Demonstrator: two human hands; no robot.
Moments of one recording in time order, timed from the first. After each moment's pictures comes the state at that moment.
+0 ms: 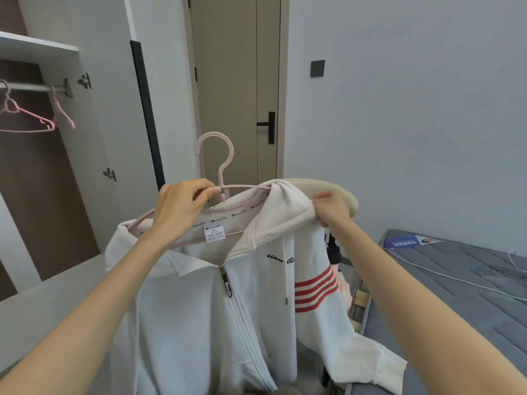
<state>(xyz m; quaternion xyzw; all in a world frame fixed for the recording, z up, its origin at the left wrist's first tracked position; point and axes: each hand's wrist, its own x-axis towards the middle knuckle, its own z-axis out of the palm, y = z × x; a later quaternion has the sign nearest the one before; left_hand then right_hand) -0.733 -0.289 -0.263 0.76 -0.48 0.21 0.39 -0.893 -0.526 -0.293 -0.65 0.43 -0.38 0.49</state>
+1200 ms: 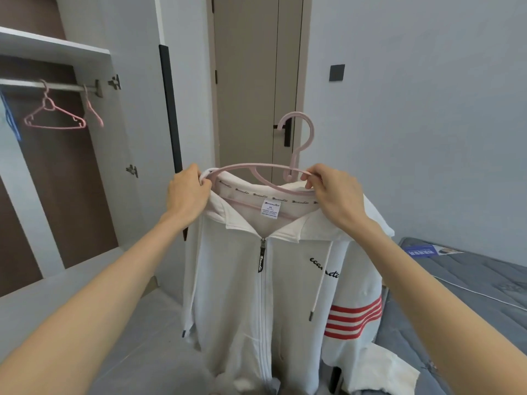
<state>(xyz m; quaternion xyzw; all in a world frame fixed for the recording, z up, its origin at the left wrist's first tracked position) -0.696 -0.294 -0.260 0.84 -0.31 0.25 0.38 -0.910 -0.461 -0.245 -0.88 0.22 -0.42 0.06</state>
